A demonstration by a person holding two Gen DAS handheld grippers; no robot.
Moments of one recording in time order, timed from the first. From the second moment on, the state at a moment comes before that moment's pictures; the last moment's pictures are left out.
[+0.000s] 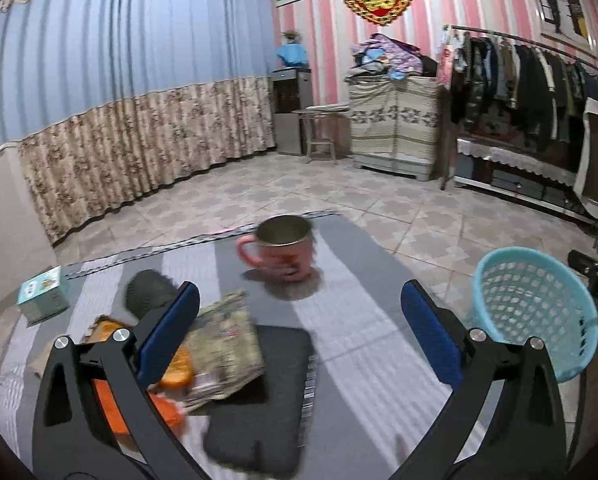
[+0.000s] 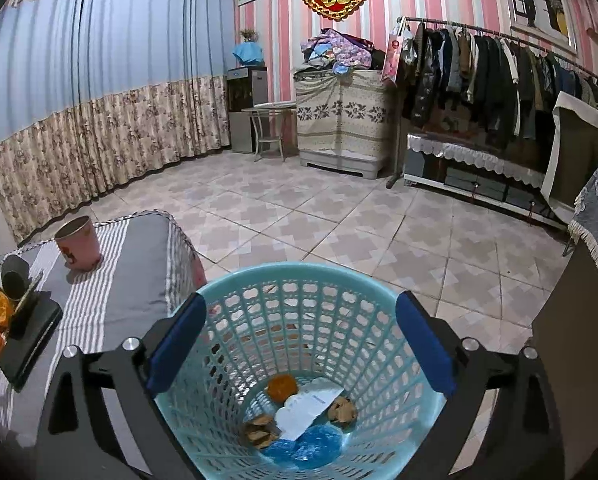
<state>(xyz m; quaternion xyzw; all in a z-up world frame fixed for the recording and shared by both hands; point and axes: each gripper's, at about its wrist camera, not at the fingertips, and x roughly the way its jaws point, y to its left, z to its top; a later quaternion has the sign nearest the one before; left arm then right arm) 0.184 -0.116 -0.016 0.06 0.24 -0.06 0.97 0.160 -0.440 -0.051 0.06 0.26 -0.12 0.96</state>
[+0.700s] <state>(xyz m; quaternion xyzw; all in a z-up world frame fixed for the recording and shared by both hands) 0.181 0.074 -0.051 0.02 0.29 0.06 0.96 0.157 -0.313 -0.057 -0.03 0.27 -0.08 0.96</state>
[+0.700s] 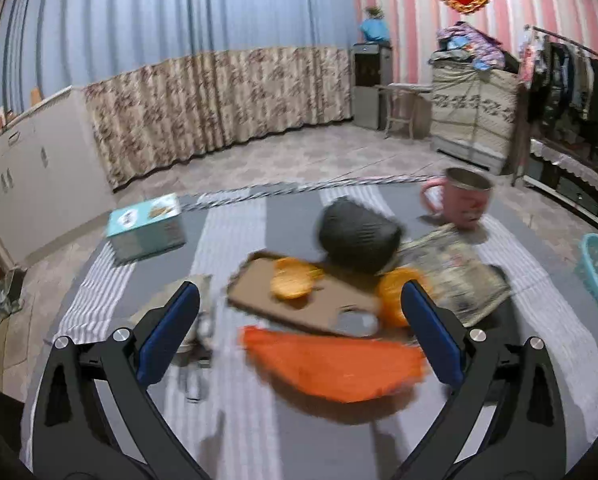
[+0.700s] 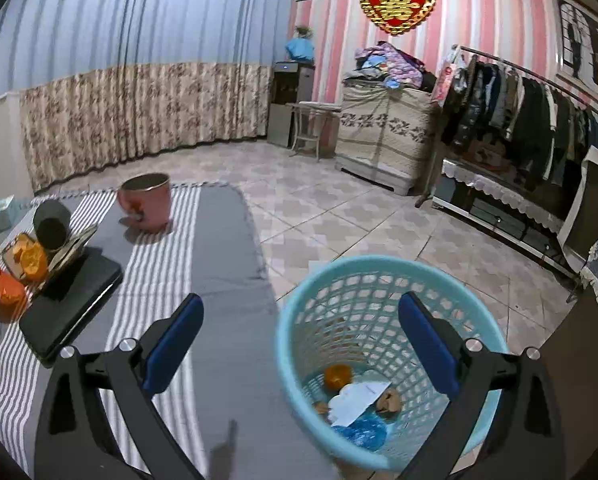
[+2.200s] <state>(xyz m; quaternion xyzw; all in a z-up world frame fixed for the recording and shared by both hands) 0.211 0.194 -0.090 0.00 0.34 0.09 0.93 0.233 -0.049 -0.084 -0.10 0.36 0.10 0.92</state>
